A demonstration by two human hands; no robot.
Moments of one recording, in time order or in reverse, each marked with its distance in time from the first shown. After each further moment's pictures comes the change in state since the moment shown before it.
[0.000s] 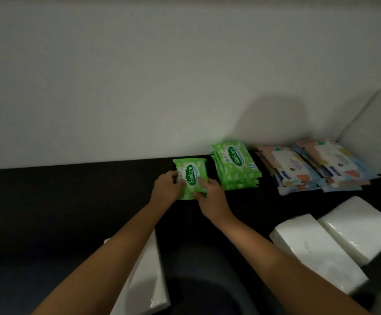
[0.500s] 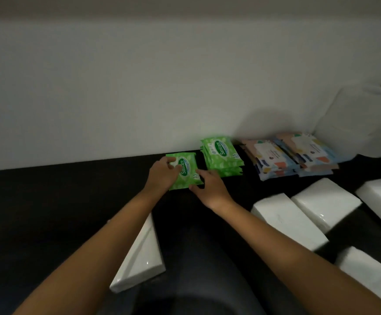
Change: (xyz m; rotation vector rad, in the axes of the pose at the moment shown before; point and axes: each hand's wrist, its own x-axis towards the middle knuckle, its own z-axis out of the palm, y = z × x) left_hand -0.053 0.042 -0.022 -0.042 0.027 0.037; right_hand -0.047 -0.015 -0.039 -0.106 -0.026 -0.030
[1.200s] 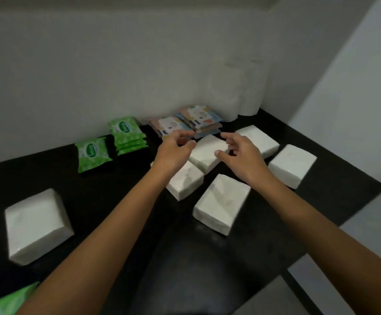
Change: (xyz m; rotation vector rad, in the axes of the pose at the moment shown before) left_hand -0.171 0.134 0.142 -0.251 -0.317 0.289; right_hand -0.209 0.104 -0.192 0.070 0.449 0.106
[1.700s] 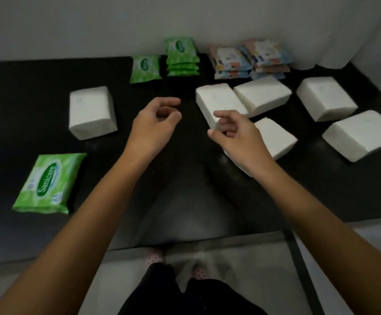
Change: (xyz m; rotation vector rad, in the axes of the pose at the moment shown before) left_hand -0.129 -0.055 -0.042 0.035 0.412 -0.145; right_hand -0.074 0.001 0.064 0.136 -0.369 -0.125
